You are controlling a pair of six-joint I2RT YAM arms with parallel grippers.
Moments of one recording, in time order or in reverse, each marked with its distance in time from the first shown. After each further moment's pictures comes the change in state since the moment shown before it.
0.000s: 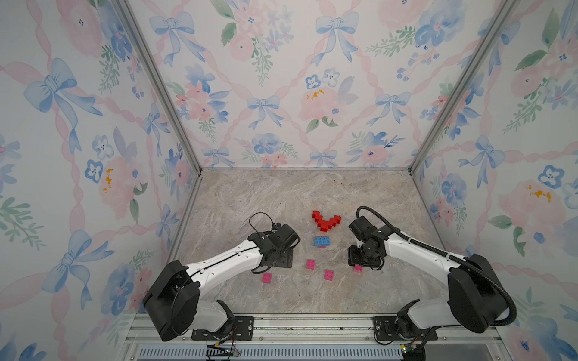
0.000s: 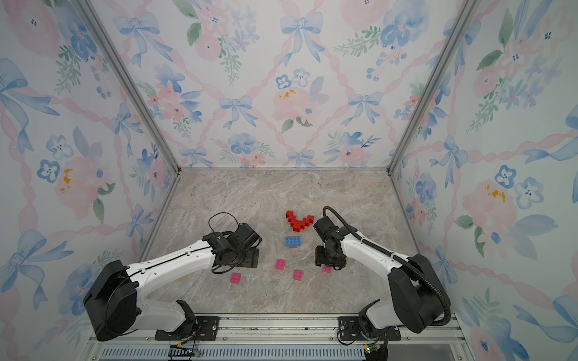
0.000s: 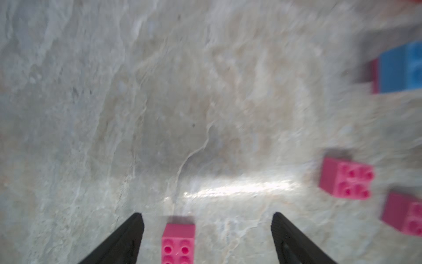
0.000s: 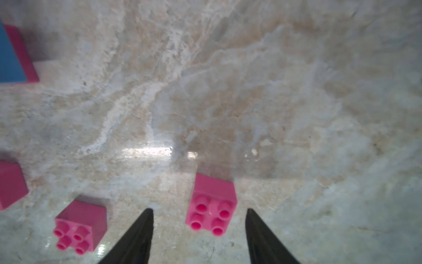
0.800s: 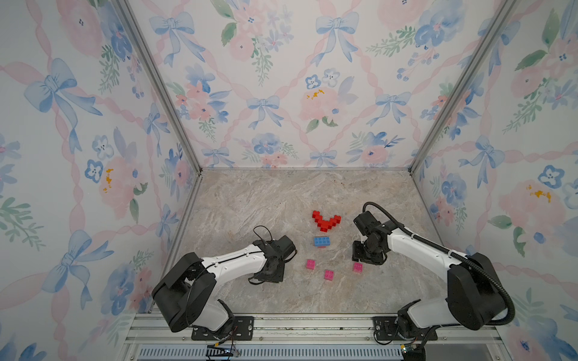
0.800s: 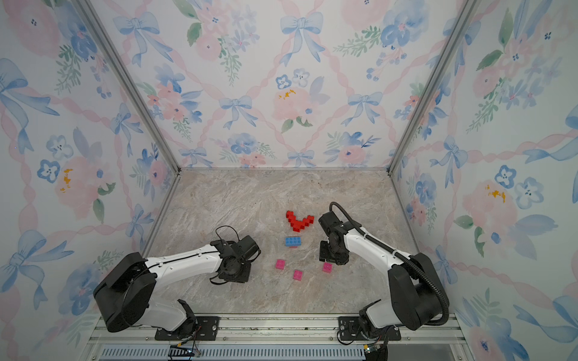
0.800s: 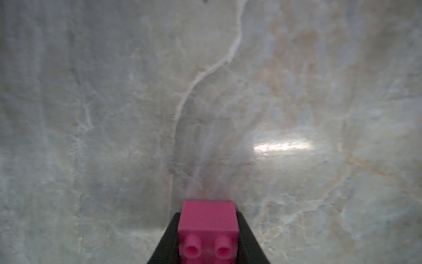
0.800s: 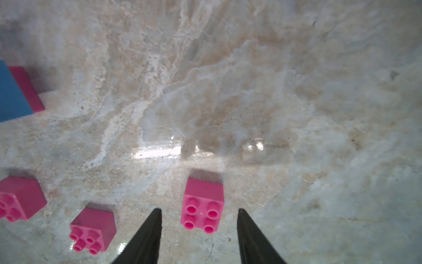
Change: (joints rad) left arm -0.030 0.105 -0.063 0.038 0.135 -0.025; right arm -0.078 0.022 0.034 -0.034 -0.029 0.027
